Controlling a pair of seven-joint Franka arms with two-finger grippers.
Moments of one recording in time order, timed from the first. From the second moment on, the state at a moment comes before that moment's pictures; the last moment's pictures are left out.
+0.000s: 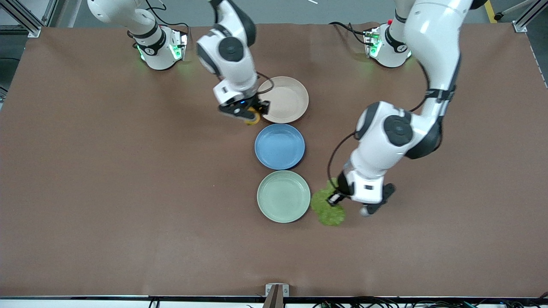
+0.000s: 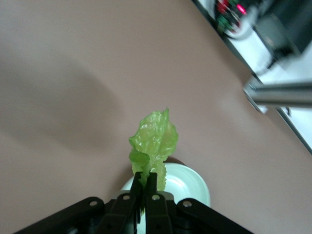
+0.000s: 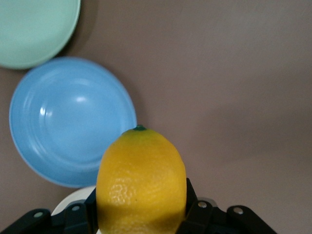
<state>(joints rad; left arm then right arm) -0.31 0.52 -0.11 -1.58 -0.10 2.42 -1.08 0.83 0.18 -0.10 -2.10 0.12 2.32 0.94</state>
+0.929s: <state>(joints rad) 0.02 0.27 -0.20 -2.28 -0.10 2.81 -1.06 0.27 0.42 -0.11 -2.14 0.07 2.58 0.10</state>
